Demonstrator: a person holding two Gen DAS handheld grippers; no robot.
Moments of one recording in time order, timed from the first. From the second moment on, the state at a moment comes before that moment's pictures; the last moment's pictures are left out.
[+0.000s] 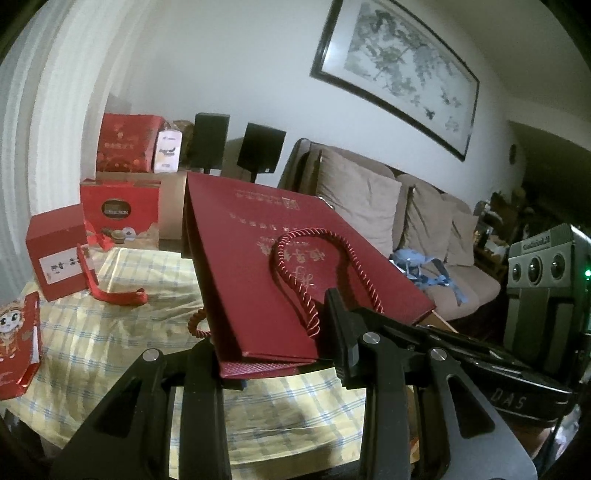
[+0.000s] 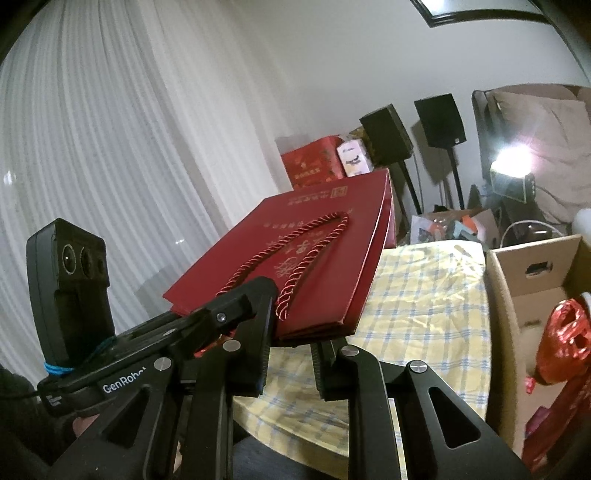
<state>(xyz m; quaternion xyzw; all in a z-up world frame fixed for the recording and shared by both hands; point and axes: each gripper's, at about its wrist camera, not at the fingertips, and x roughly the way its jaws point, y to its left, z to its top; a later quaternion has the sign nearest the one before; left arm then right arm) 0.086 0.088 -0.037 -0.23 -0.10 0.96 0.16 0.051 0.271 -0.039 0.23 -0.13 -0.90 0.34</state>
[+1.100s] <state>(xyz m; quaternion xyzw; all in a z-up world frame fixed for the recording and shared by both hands) 0.076 0.124 -0.026 -0.23 -0.10 0.95 0.19 0.056 0.307 -0.022 0.23 -0.13 -0.91 0.32</state>
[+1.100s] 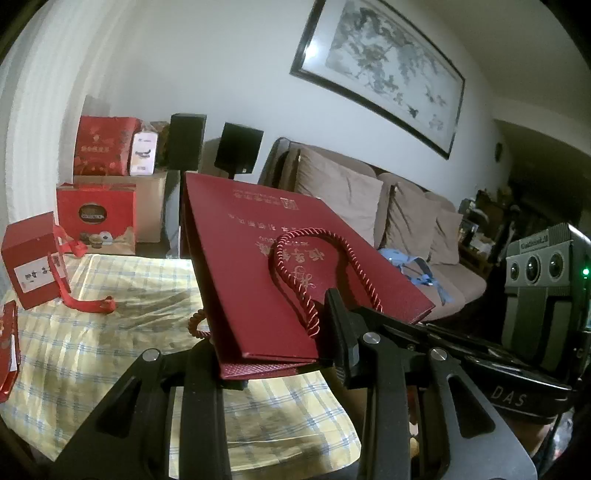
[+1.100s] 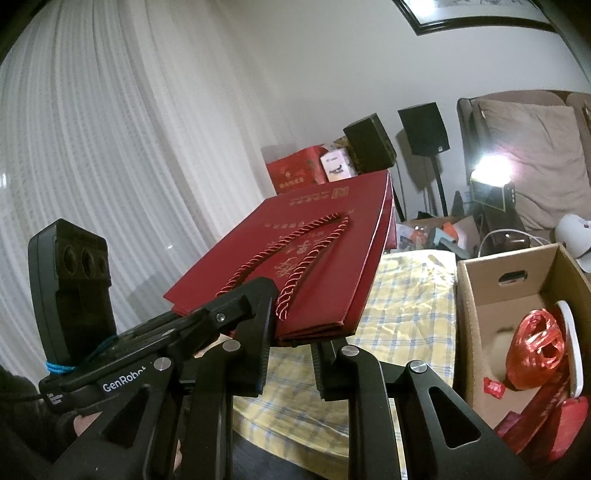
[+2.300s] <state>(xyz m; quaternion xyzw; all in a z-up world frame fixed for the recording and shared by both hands) 0.069 0.147 -0.027 -0.24 -0.11 0.94 0.20 0.053 0.331 -0.020 0.24 -0.13 -0.91 0.31</state>
